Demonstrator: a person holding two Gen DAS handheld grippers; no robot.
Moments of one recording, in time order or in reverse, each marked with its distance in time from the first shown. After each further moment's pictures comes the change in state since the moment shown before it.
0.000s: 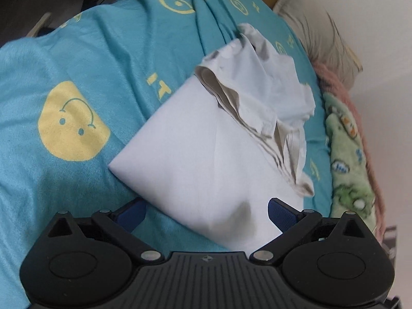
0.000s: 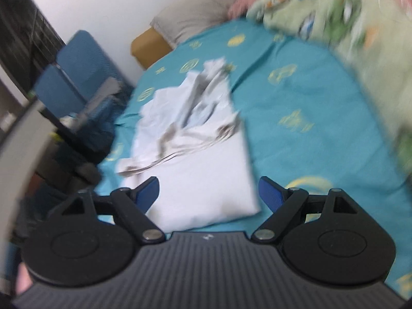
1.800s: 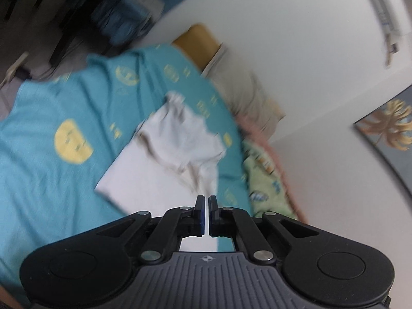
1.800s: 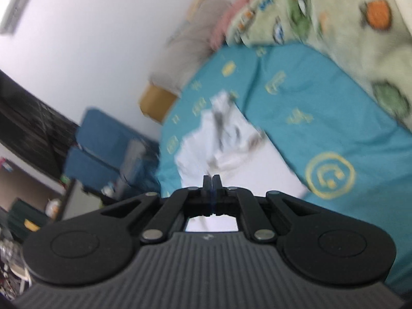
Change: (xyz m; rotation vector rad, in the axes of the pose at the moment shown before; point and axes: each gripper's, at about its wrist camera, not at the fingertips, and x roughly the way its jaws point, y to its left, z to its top) left arm -0.138 -0.012 -0.080 0.047 -0.256 -0.272; right arm -0.070 0.003 -0.004 0.324 -0.147 0.100
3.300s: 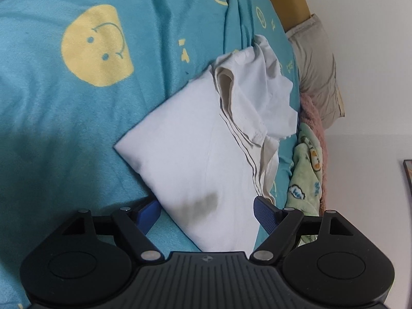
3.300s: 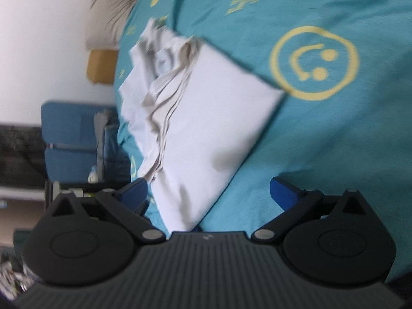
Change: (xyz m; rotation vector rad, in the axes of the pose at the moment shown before) left arm 0.126 0.087 0.013 -0.374 0.204 0.098; right arm 0.094 -0.064 -0.042 0.348 0.243 -0.100
